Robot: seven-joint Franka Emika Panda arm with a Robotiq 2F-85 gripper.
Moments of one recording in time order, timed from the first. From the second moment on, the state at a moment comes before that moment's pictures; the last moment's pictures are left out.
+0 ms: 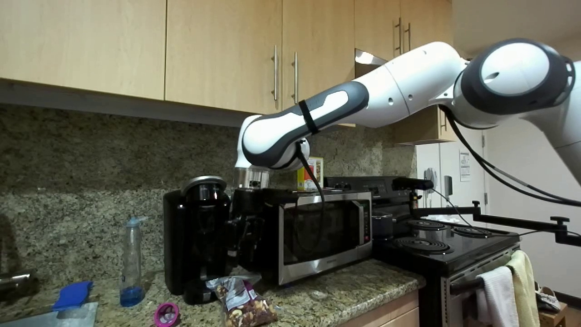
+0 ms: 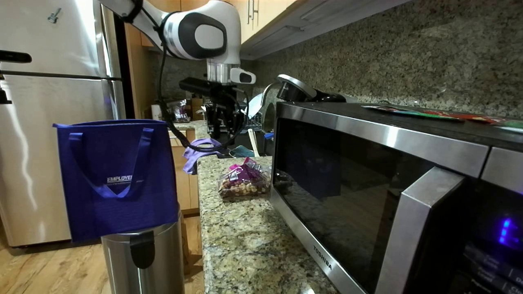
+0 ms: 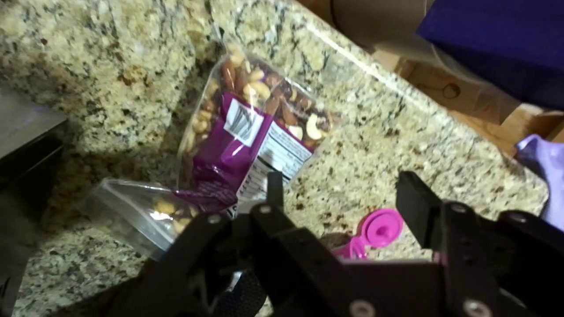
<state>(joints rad) 0.01 0.43 0.05 -1.55 0.08 2.07 -0.03</state>
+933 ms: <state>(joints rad) 0.14 0.50 -0.16 -1.64 -0.07 2.39 0.57</state>
